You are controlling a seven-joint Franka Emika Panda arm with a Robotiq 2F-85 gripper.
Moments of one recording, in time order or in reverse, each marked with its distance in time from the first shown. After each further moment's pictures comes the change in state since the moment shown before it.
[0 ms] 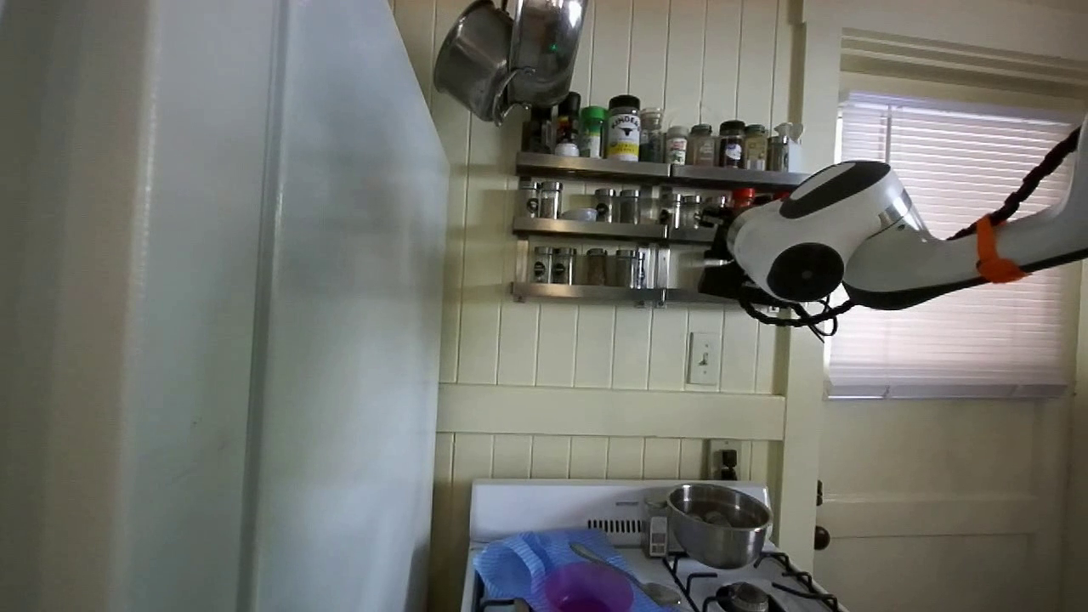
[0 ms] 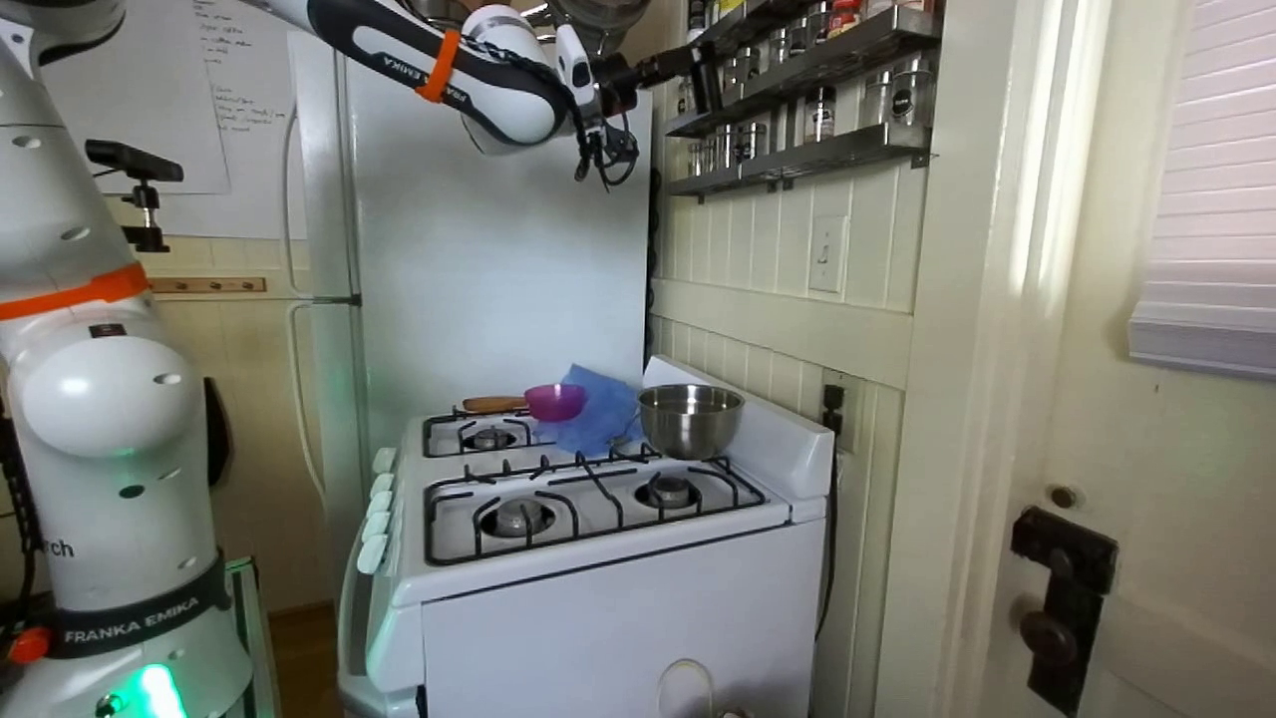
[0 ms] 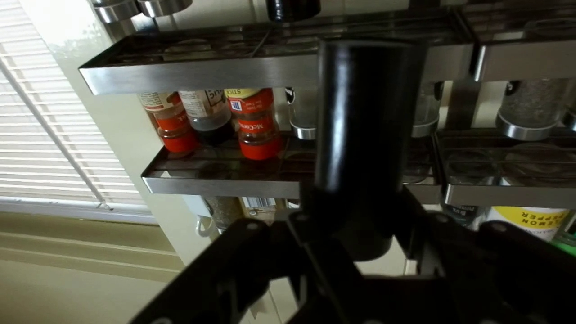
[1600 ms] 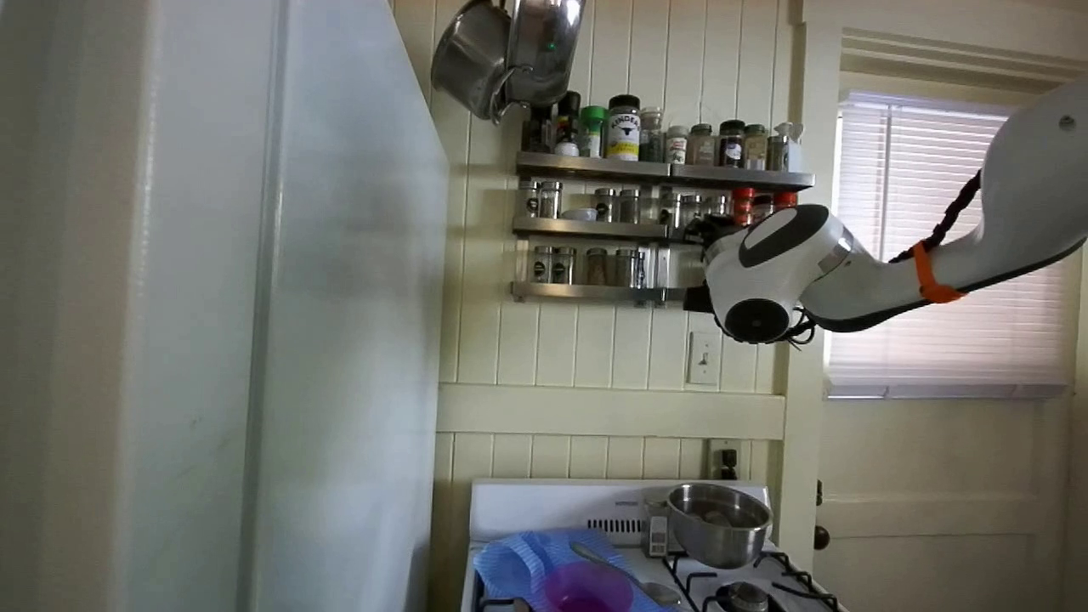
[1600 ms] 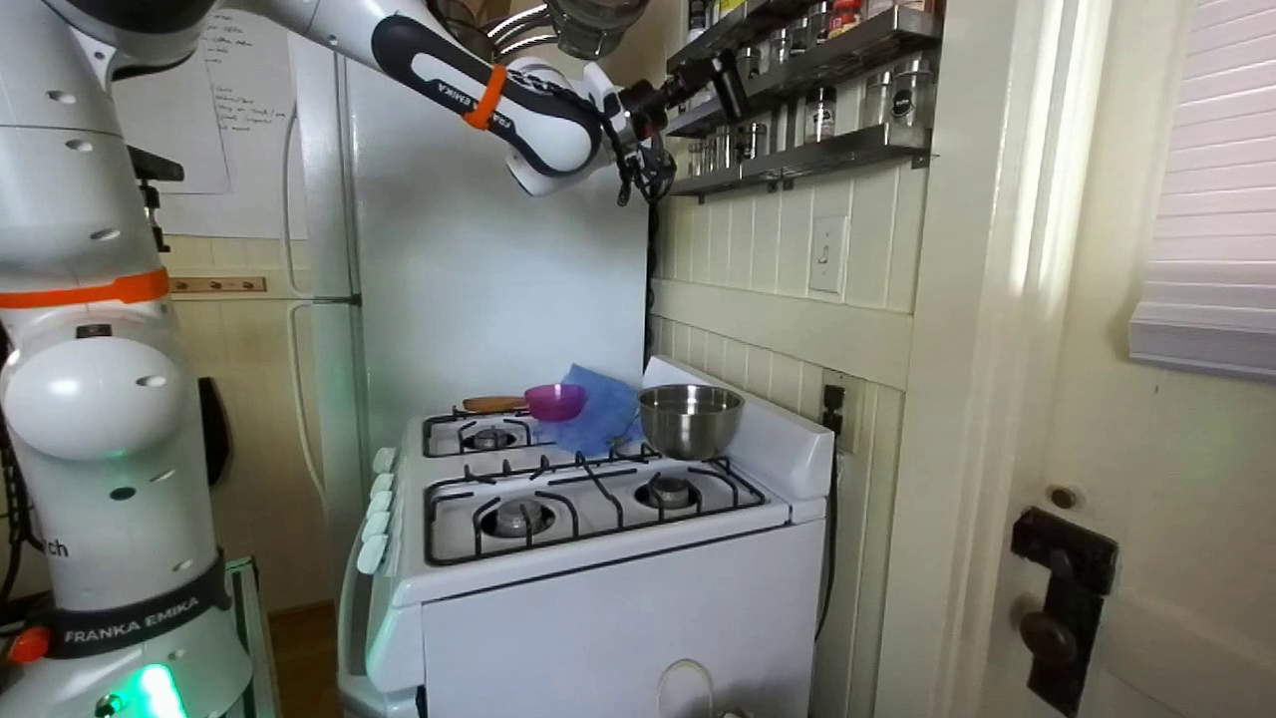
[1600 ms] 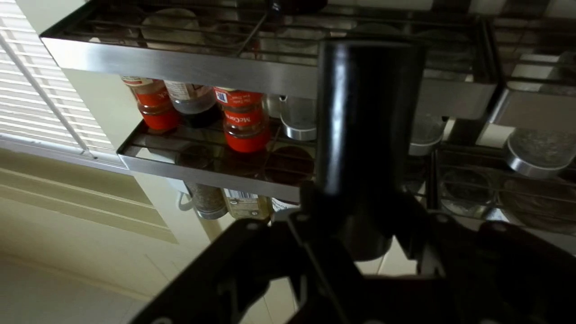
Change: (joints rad) arm -0.077 0.161 0.077 0.064 -0.142 -0.209 0.044
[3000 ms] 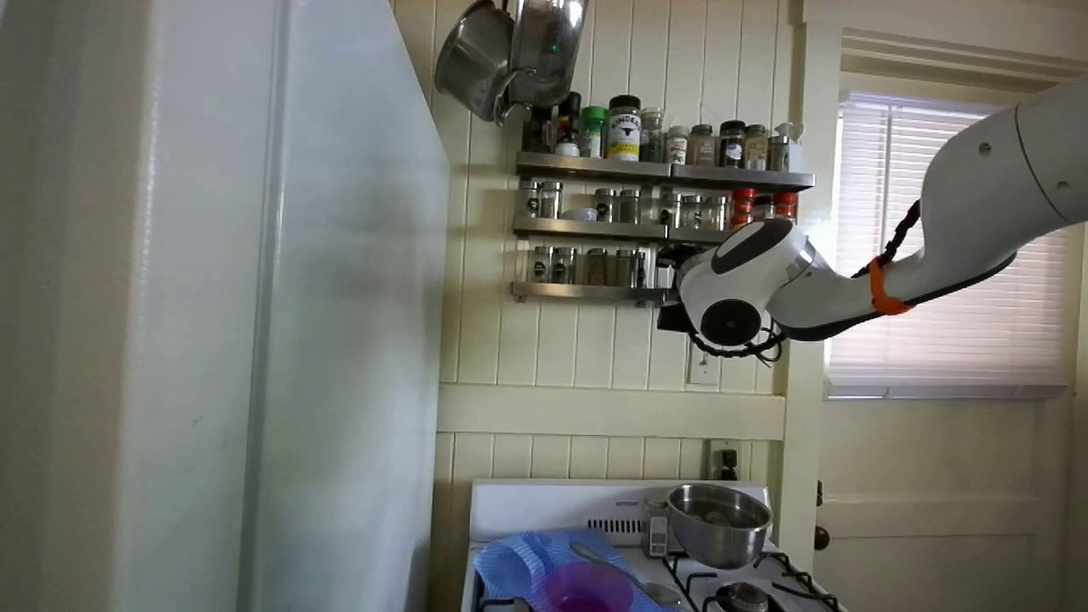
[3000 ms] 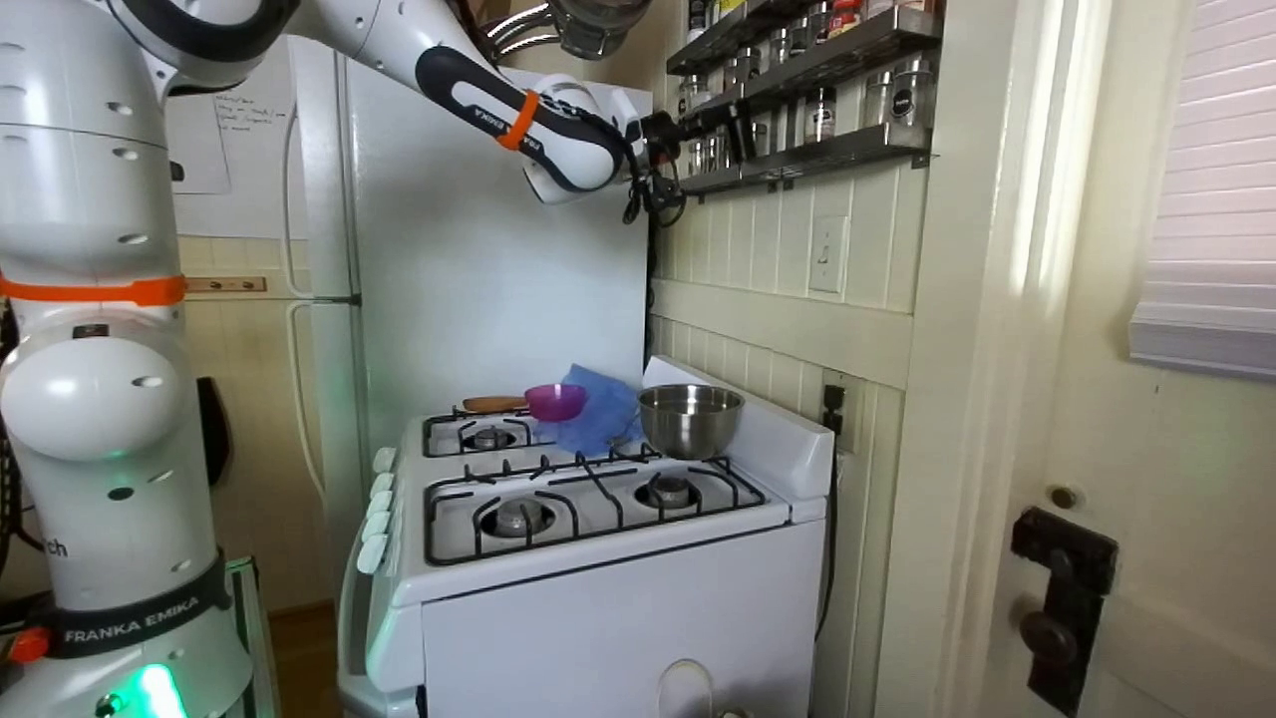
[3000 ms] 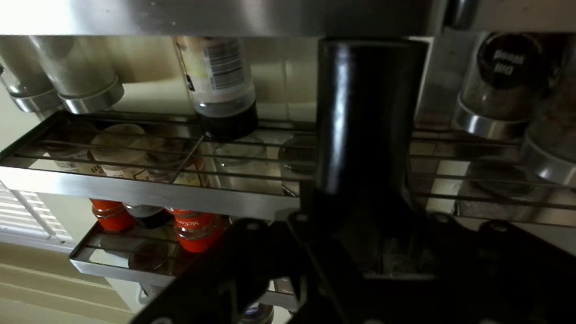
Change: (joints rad) arm -0.017 0.136 0.024 0.132 0.080 0.145 -0.011
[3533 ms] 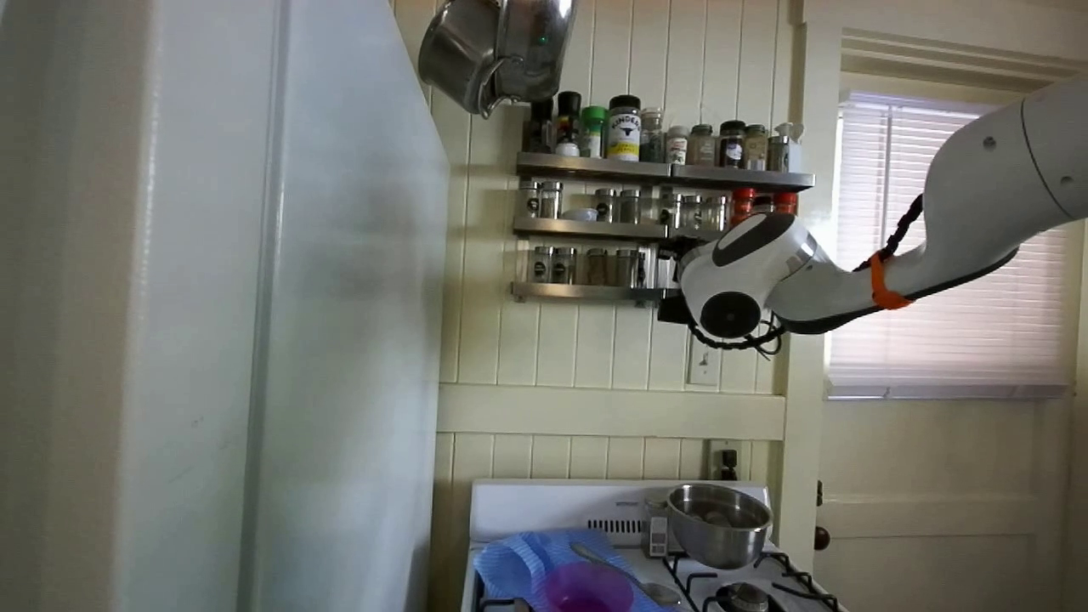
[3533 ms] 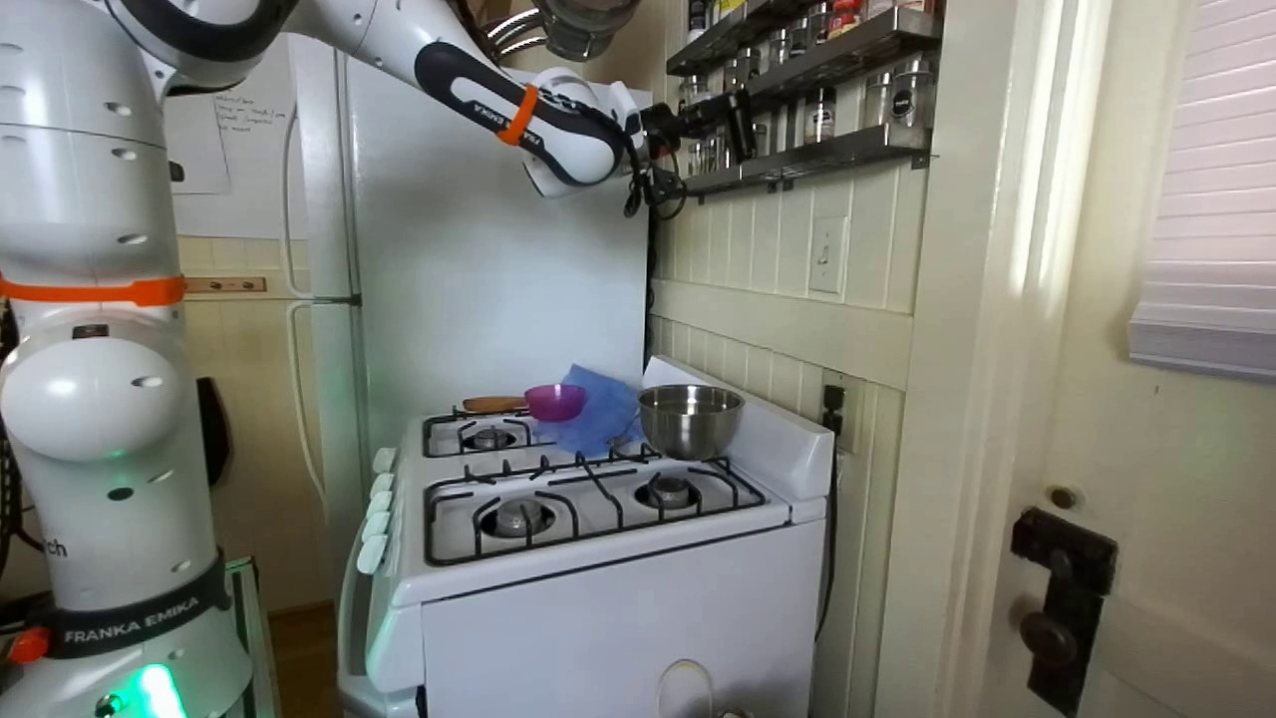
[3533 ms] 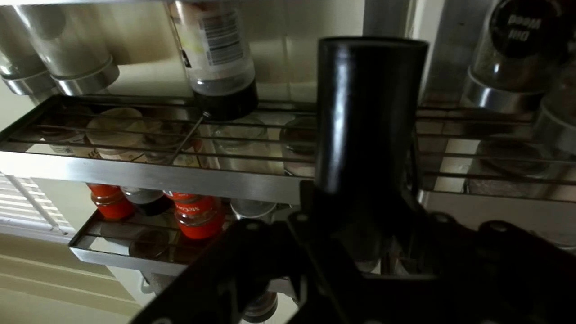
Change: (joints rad) arm -0.002 -0.005 0.001 0.019 0.001 -0.002 0.000
